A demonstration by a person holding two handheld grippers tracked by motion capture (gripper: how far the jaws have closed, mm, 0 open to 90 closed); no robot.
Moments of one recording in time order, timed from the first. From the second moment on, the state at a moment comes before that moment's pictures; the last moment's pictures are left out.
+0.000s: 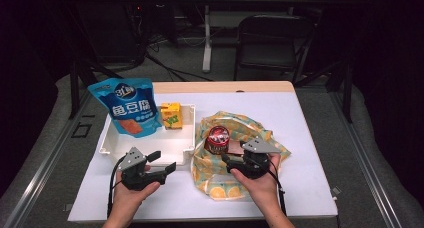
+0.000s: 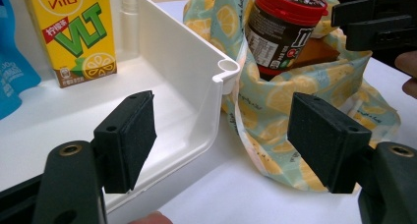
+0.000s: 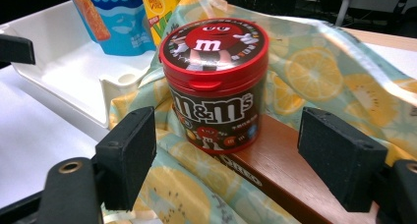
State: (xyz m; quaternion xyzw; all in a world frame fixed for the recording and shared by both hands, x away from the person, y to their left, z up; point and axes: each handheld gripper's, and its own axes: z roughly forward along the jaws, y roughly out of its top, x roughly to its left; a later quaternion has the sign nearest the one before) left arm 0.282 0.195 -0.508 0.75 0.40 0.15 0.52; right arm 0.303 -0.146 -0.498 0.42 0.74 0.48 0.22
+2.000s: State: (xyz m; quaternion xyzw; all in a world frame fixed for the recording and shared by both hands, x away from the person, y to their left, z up) left arm 0.280 0.188 -0.511 0.76 0.38 0.13 0.51; right arm 0.351 -0.099 -0.514 0.43 0.74 0.45 0.24
